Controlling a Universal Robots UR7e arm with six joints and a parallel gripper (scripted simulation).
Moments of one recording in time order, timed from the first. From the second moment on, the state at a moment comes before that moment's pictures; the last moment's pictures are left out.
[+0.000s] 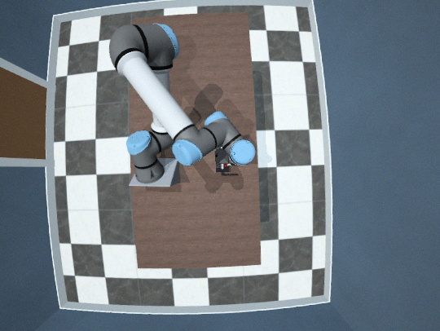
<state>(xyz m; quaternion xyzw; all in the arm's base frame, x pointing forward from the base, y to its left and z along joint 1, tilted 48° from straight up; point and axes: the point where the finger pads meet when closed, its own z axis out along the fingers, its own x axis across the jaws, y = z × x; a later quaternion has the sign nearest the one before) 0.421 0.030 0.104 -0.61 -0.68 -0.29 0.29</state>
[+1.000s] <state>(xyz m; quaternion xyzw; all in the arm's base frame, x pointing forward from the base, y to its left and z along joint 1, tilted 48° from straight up) 0.412 0.040 0.079 -0.78 -0.47 -0.19 0.36</state>
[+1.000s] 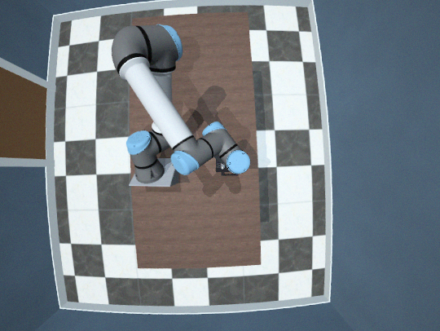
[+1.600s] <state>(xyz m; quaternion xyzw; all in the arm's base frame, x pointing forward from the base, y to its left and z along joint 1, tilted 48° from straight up) 0.408 0.051 0.049 -0.89 -0.19 -0.06 0.41</state>
